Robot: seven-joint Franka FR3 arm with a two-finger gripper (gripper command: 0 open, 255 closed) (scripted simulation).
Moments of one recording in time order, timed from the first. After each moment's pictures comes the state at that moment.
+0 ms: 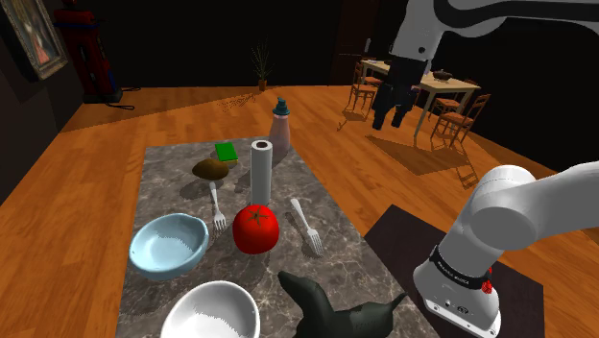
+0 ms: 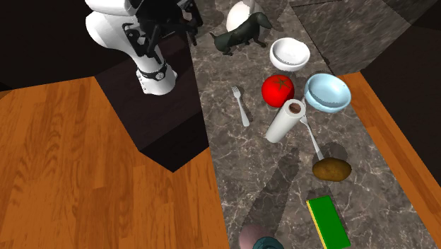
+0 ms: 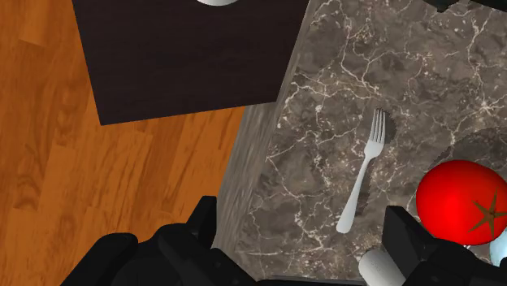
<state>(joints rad) 0.00 -0.83 -0.04 -2.45 0.11 1.60 0.13</state>
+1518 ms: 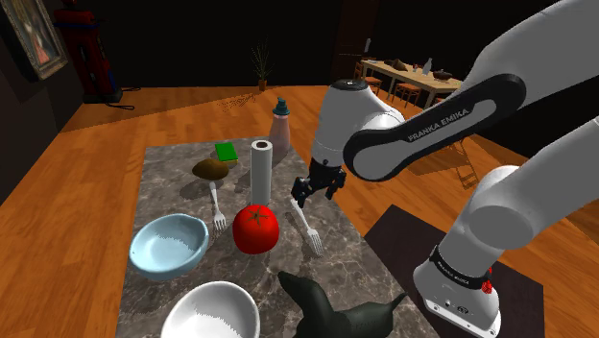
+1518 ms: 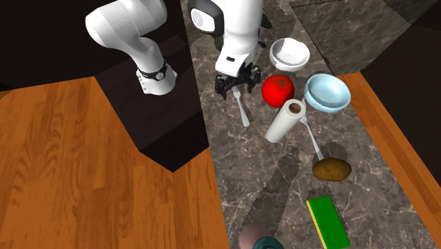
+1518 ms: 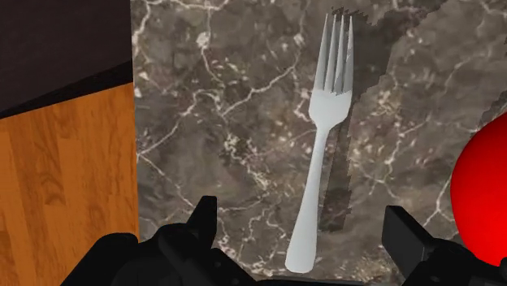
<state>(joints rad) -0.03 -0.39 0.51 -2.71 0.16 2.44 0.70</state>
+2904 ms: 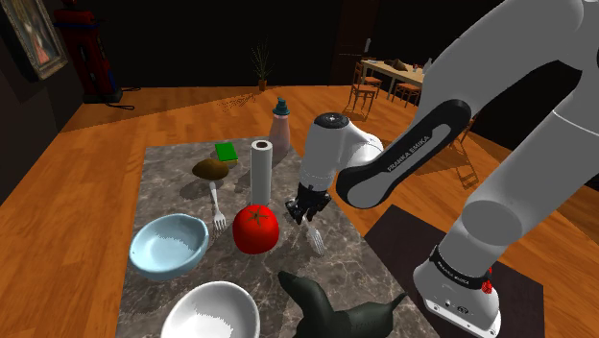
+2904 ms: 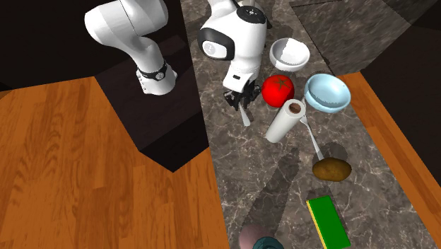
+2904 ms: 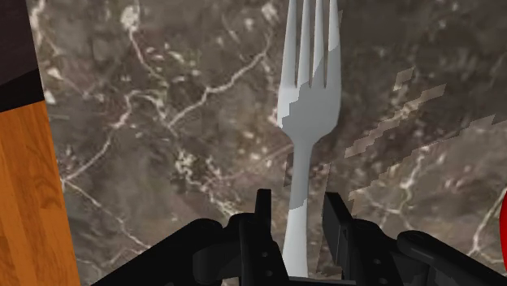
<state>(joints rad) -0.17 -0.14 0.65 -2.70 -0.08 2.68 0.95</state>
